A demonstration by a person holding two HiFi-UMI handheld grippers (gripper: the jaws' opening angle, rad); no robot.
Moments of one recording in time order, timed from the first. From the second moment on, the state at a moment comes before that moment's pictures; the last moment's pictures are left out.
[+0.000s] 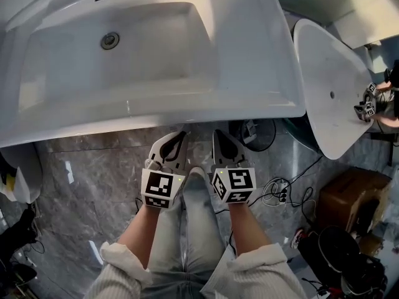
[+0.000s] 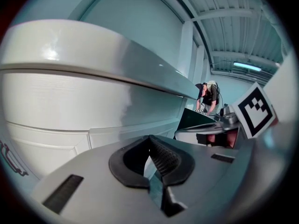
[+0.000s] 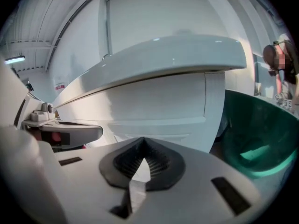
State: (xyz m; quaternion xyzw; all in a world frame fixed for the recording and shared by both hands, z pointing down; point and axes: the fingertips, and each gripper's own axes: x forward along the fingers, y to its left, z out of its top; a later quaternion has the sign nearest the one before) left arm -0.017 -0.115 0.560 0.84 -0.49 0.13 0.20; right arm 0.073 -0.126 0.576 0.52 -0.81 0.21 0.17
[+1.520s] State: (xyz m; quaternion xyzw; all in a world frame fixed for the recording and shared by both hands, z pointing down) left arm -0.022 -0.023 0.248 0.90 -0.42 -0.01 0.08; right arm 0.012 -0.024 0.237 0.45 -0.89 0.07 0.04
